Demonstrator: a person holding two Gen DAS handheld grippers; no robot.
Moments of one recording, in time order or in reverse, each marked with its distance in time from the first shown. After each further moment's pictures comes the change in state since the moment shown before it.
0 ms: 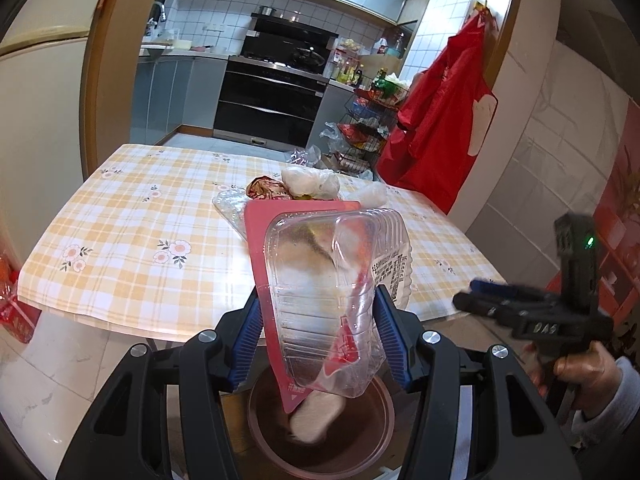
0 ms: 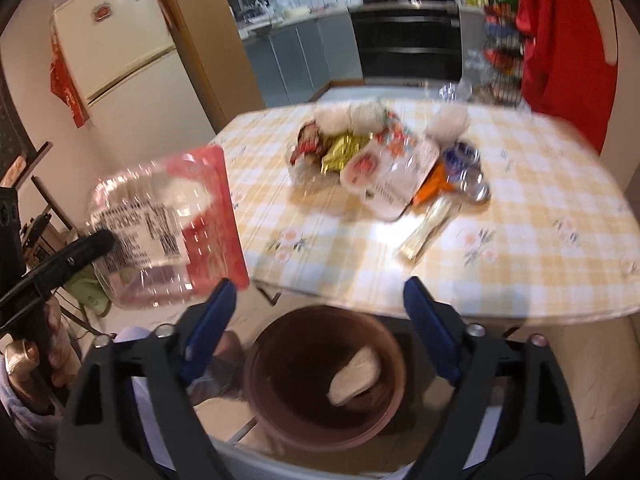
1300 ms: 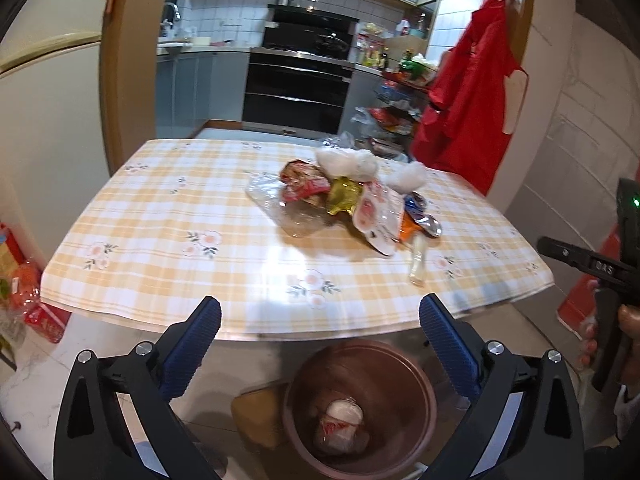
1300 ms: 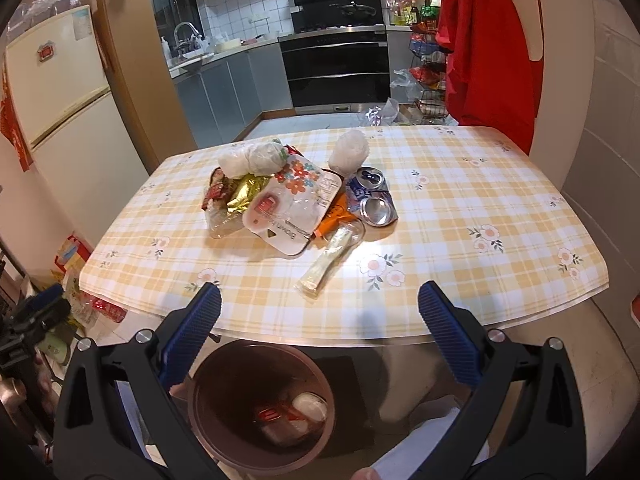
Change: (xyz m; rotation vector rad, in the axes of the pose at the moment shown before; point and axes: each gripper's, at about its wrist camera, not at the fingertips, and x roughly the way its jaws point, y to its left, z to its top) left arm 0.031 0.012 -0.006 0.023 0.039 0.158; right arm -0.024 -0.065 0.006 0.125 -0.103 -0.222
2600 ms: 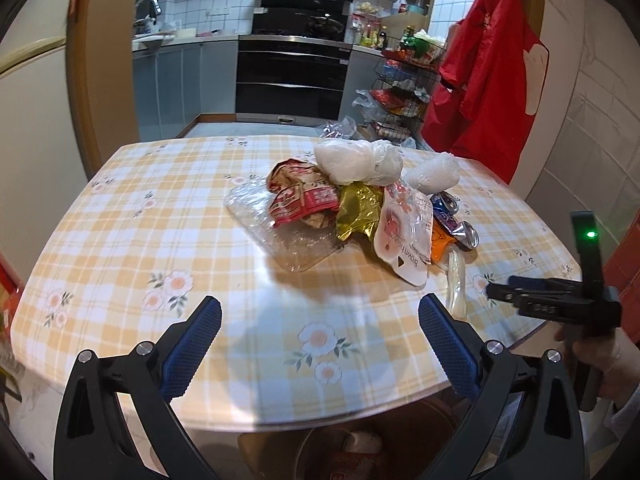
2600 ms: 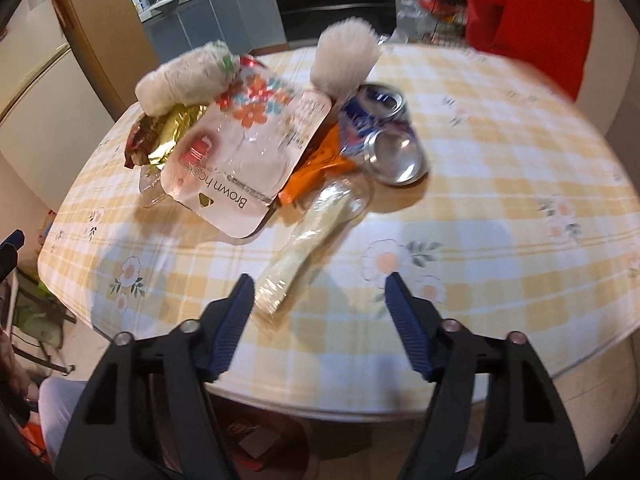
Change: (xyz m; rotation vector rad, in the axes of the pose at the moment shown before) left arm 0.129 -0.008 0.051 0.072 0.059 0.006; right arm 0.190 -0.027 0.010 0.018 0.251 0.020
